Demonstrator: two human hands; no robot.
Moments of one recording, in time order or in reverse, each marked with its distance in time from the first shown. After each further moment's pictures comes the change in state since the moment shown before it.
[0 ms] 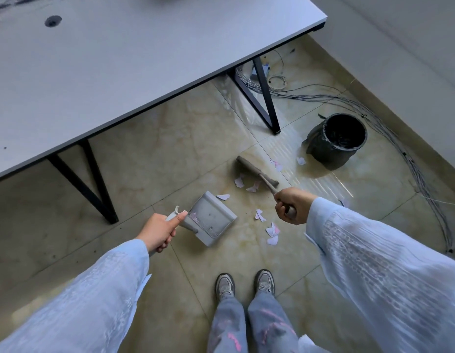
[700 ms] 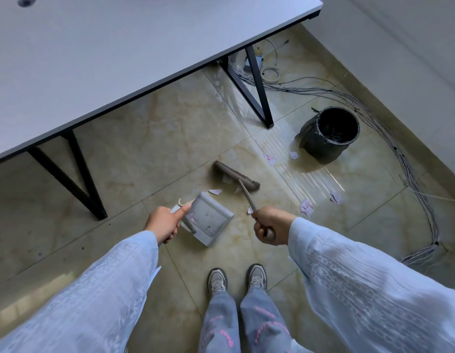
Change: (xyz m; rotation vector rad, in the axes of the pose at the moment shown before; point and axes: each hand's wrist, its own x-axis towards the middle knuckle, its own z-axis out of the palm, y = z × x) left_hand 0.025 0.007 0.035 0.038 0.035 0.000; right_hand 0.007 0.045 0.034 -0.157 -0.057 0.050
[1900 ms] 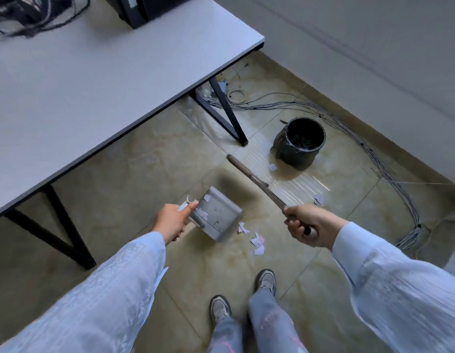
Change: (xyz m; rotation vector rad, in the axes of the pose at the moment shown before) left_hand -0.003 0.107 0.020 0.052 -0.011 0.232; right_hand -0.063 0.005 -0.112 0.474 0.010 -0.121
